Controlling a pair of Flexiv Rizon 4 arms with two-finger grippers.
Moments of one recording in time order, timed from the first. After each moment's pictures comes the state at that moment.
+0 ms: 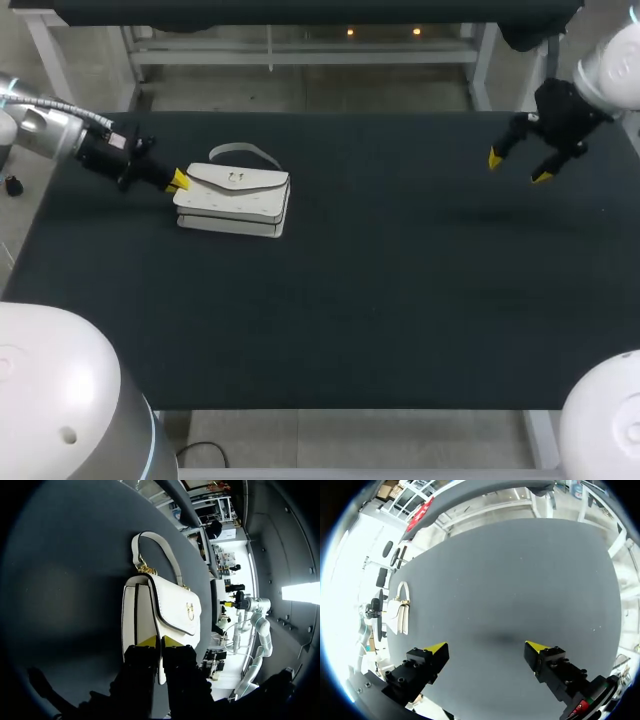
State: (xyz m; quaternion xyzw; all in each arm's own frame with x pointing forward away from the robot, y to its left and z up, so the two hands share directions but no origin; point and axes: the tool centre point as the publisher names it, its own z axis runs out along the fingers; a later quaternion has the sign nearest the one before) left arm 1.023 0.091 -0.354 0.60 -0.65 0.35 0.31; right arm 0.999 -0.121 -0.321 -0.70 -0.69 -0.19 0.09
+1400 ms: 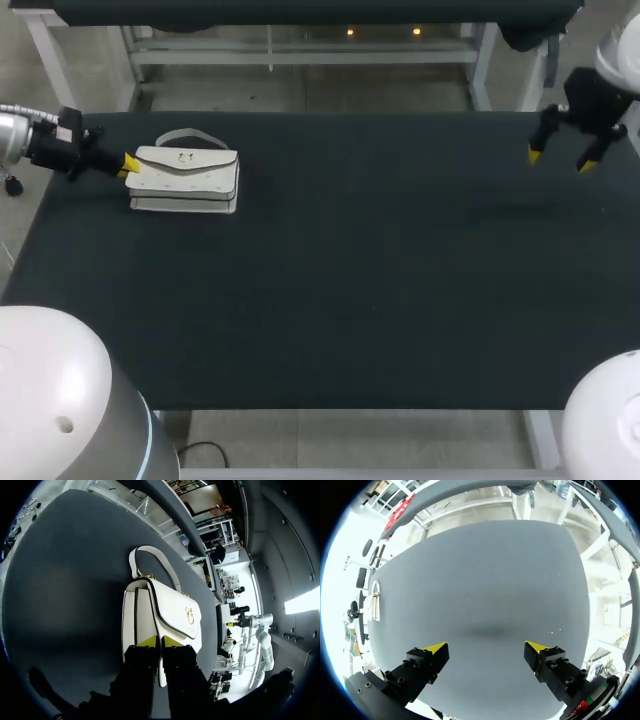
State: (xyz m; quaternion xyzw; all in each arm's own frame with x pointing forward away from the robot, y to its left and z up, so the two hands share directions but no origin) left arm 1.067 0.190 -0.348 0.65 -0.61 0.40 0.22; right arm 1.011 -0.197 -0.314 -0.72 -0.69 -0.10 0.04
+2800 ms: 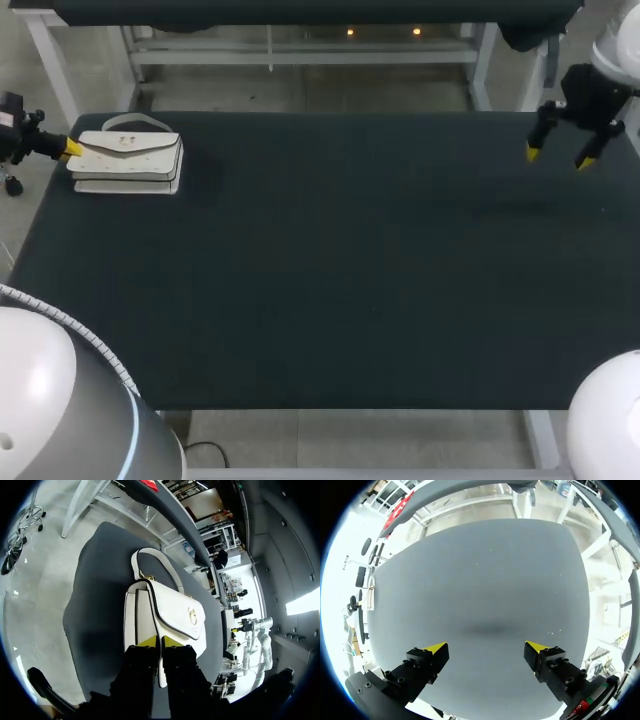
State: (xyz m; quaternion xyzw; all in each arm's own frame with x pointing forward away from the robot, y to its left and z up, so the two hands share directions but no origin) left arm 1.117 0.311 -0.351 0.65 -0.61 0.41 0.19; right arm 1.015 -0.196 -0.313 -0.72 -0.69 -0.09 0.05
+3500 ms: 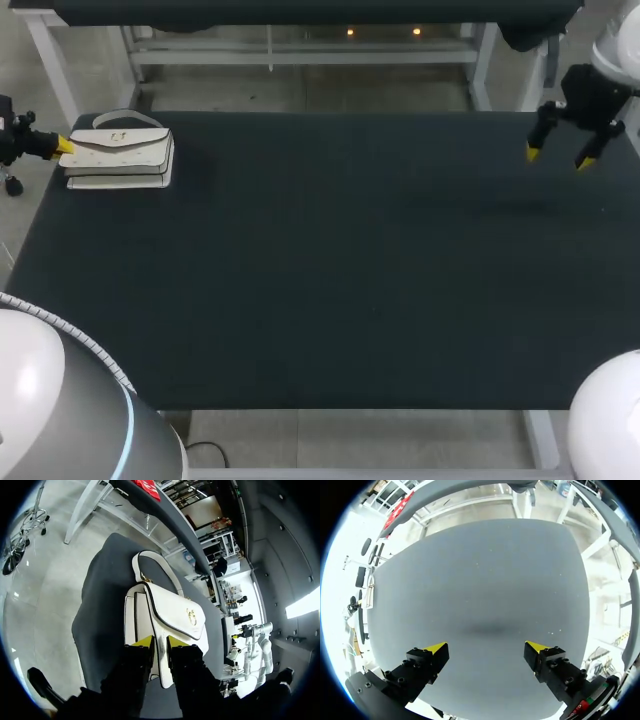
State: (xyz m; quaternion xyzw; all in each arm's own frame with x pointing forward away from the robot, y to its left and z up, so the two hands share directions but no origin) left arm 1.126 0.327 -0.353 0.65 -0.60 0.43 0.17; right arm 1.015 -0.196 -0.313 -0.72 -0.69 -0.09 0.05
